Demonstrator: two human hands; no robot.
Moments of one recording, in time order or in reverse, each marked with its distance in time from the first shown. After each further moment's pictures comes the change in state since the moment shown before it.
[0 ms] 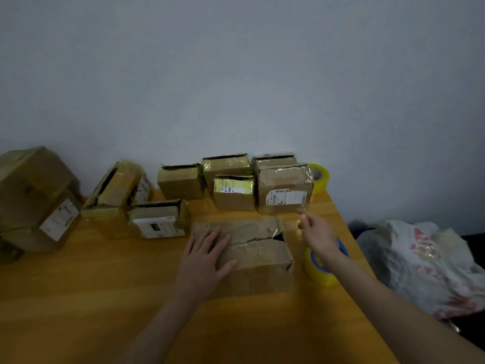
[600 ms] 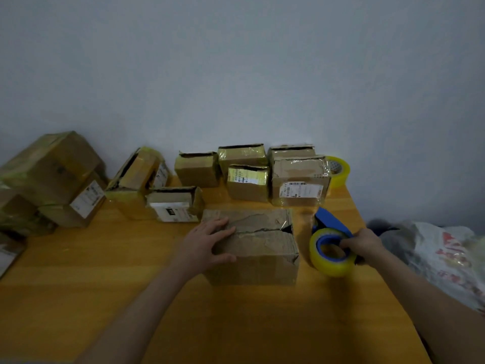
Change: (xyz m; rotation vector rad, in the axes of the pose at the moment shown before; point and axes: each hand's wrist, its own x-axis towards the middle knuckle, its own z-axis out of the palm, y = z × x) left_hand 0.009 -0.024 -0.019 -0.072 -0.219 0.025; right_hand 0.035 0.077 -0.038 -0.080 -0.217 0.412
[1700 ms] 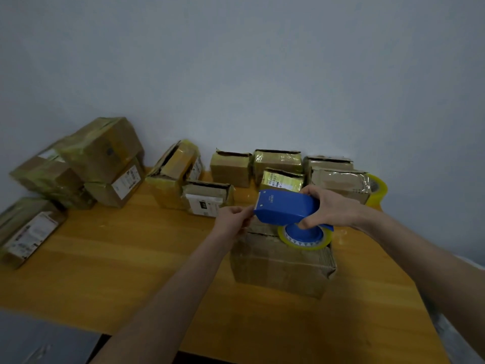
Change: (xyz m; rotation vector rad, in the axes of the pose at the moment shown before) left_hand 0.015 0.016 -0.043 -1.369 0.244 -0.692; right_hand -0.089 -0.167 0.020 -0.200 -0.502 -0.844
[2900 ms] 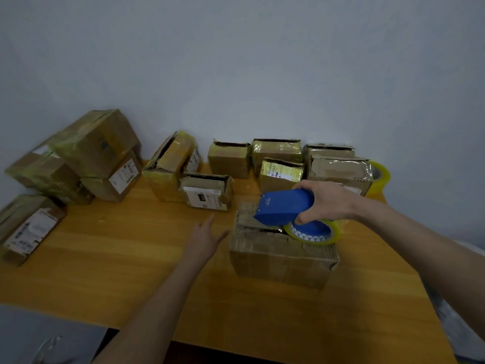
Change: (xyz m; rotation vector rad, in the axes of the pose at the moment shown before) left_hand 0.010 -0.060 -0.050 0.908 0.195 0.086; right_hand 0.002 -0.009 0.004 -0.374 0.030 -0.033
